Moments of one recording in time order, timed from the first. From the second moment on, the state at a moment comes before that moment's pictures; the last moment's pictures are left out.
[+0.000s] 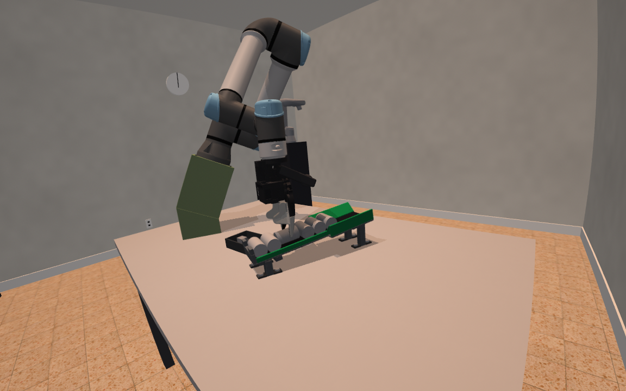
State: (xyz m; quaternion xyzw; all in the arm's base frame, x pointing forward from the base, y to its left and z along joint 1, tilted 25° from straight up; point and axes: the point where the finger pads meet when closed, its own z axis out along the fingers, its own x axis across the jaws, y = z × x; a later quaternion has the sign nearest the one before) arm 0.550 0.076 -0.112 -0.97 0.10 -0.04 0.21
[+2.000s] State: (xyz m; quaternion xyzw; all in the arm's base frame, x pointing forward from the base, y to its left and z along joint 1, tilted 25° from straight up) arm 0.551 0.081 -0.125 -0.97 0.10 -0.04 0.21
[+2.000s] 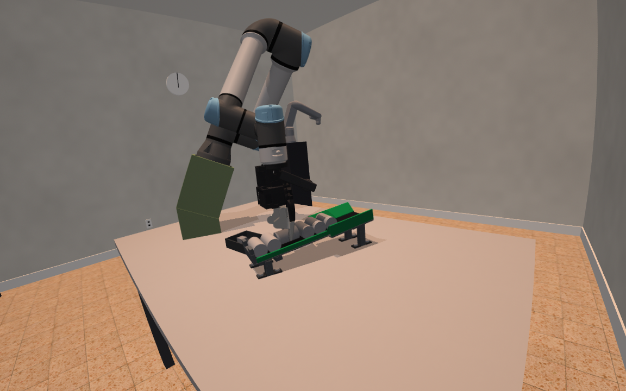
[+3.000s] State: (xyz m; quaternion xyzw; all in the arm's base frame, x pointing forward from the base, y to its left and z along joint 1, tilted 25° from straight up) arm 0.550 0.078 -0.117 -0.97 0.10 -0.04 0.21
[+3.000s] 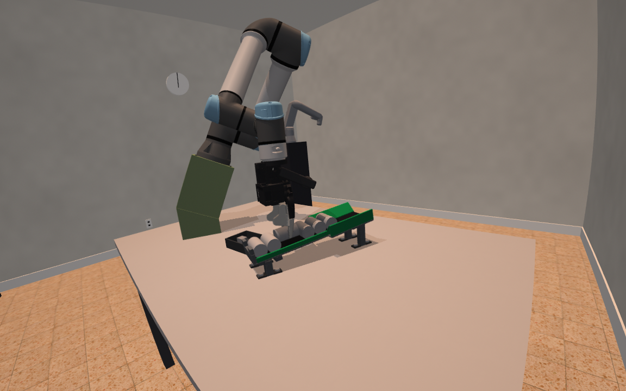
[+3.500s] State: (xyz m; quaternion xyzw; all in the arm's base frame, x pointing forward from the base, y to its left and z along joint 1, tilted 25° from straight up) arm 0.548 0.070 -0.099 -0.97 0.10 -0.04 0.21
